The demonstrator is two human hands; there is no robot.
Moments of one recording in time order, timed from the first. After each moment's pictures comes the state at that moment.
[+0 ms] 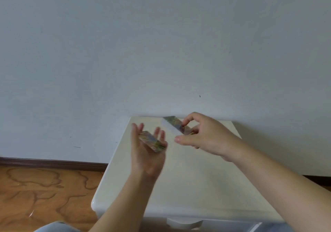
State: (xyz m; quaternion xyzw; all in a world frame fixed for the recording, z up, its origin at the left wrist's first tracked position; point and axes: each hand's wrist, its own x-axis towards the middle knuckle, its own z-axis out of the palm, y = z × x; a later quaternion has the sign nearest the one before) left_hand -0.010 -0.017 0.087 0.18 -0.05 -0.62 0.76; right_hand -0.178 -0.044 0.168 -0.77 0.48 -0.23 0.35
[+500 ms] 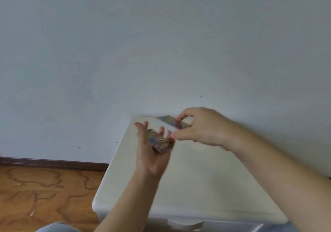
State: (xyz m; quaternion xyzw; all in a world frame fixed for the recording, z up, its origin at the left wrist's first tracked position) left_hand -0.015 -0.023 0.095 0.15 -0.02 -0.65 0.75; right_hand -0.163 -0.042 0.200 -0.80 0.50 -0.16 0.27
